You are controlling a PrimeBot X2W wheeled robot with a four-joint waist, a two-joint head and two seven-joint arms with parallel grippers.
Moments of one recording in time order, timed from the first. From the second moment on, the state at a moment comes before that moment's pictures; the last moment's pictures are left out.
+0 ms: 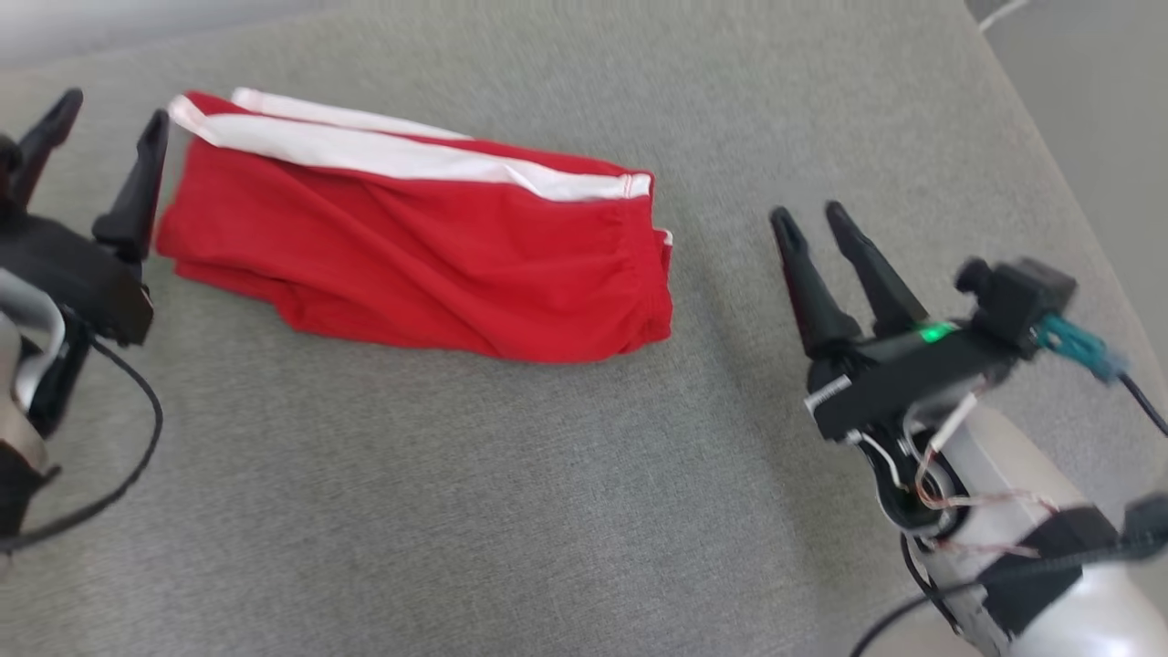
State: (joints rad) left arm -1.11 0.53 -0.69 0.72 -0.63 -0.11 -0.24; right arm -0.66 -0.34 0.67 0.31 0.87 0.13 -0.26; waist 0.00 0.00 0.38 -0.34
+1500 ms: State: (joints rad) left arm -0.86 0.29 -0.40 0.86 -0.50 -0.05 -0.26; right arm -0.20 -0.11 0.30 0.04 0.47 0.13 -0.26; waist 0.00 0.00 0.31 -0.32
